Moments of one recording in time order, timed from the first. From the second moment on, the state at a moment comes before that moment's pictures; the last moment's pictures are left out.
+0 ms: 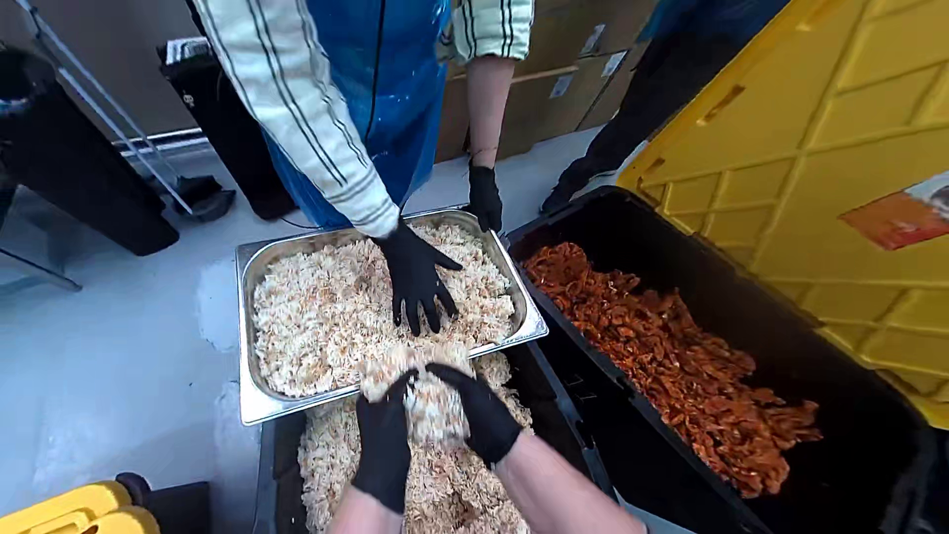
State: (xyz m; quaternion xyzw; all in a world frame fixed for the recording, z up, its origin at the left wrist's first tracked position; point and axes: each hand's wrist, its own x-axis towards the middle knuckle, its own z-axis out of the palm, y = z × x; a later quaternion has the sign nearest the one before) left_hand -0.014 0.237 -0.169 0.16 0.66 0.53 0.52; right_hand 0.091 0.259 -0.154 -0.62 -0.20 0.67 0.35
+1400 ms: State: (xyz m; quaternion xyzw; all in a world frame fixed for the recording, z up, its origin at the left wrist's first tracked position) left_hand -0.107 0.223 -0.380 0.44 0.85 0.00 0.29; right_hand 0.052 0.279 -0.336 -0.60 -0.77 0.21 -0.06
